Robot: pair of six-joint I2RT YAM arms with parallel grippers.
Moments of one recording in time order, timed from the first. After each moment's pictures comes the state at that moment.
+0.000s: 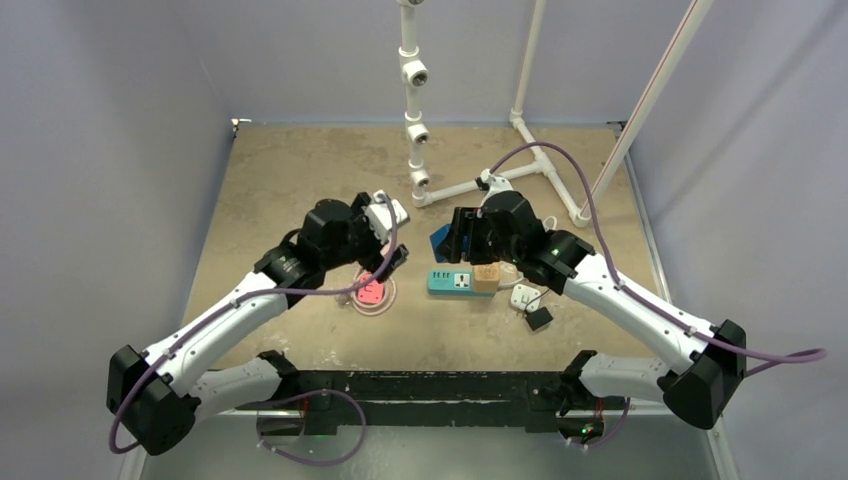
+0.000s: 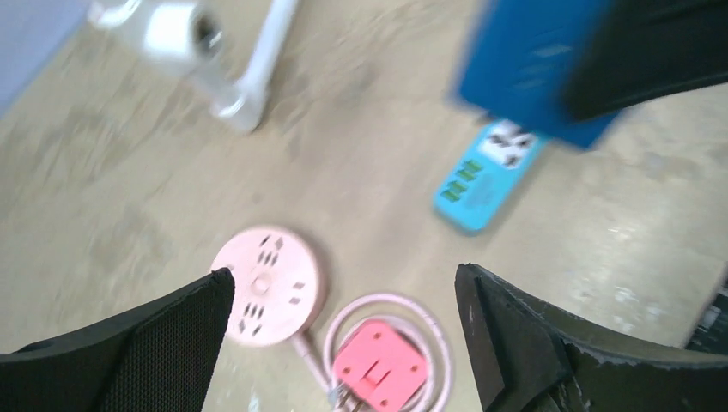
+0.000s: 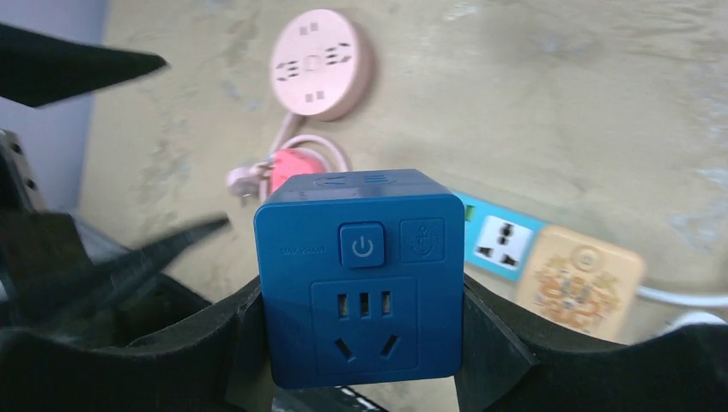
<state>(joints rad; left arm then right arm) -0.69 1.04 0.85 -0.27 0.19 0.27 0.77 1.18 1.06 -0.47 0.03 0.66</state>
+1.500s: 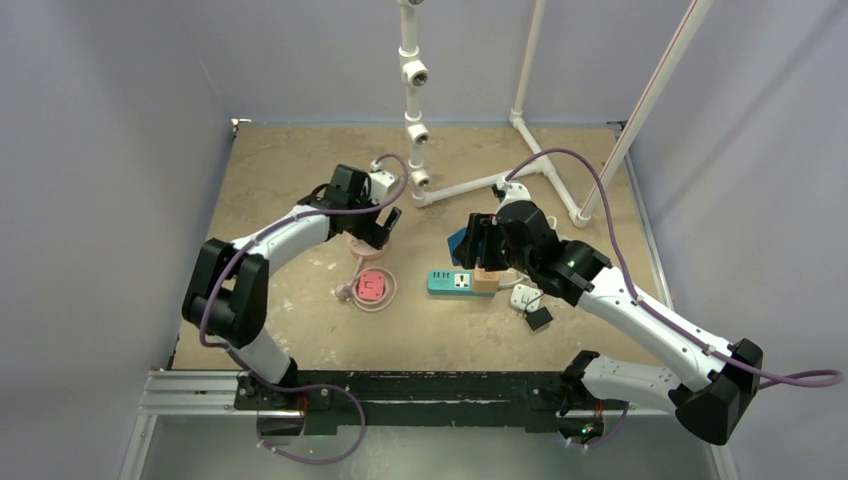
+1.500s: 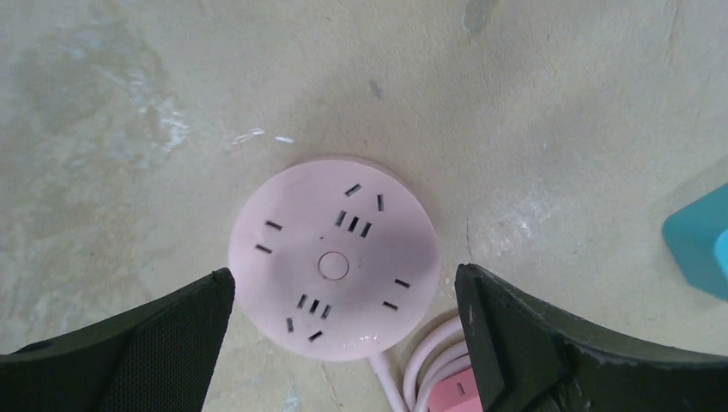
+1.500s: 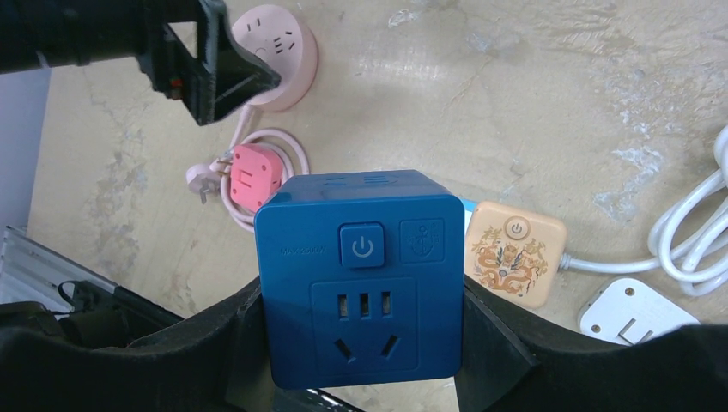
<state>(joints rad) -0.39 1.69 1.08 -0.32 0.11 0.20 0.77 1.08 1.01 -0.57 0.17 0.63</state>
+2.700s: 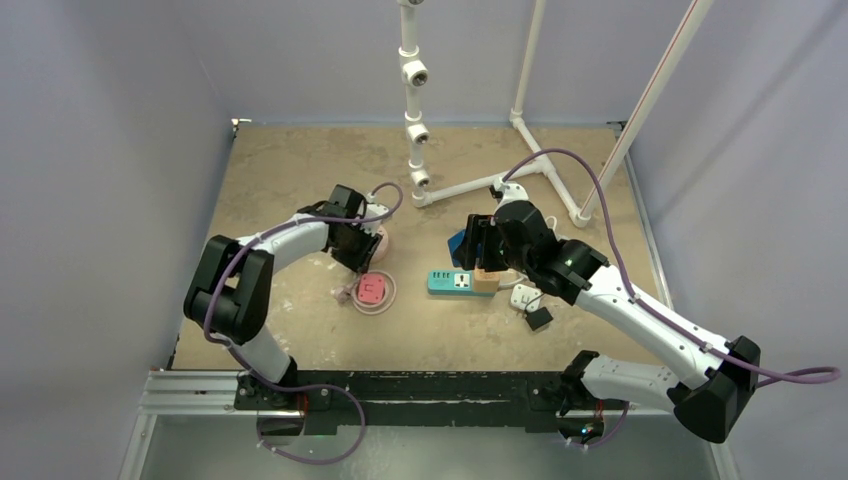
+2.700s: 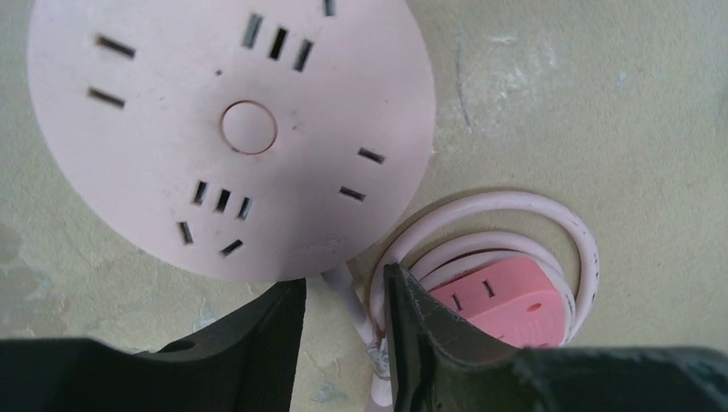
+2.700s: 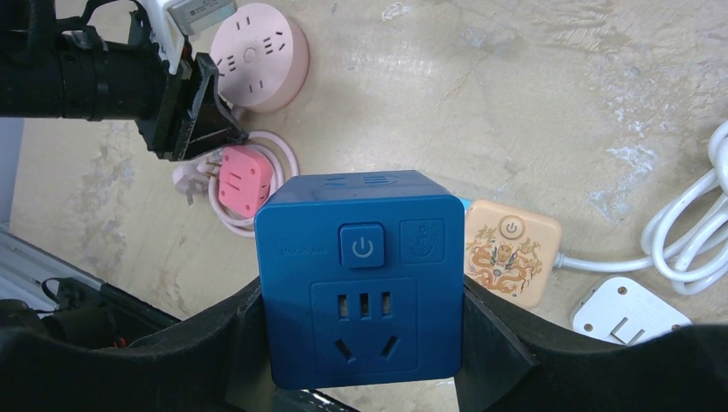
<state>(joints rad) -0.37 1.66 0.97 -0.50 0.15 0.14 0.77 1.09 1.01 -0.57 0.17 0.61</state>
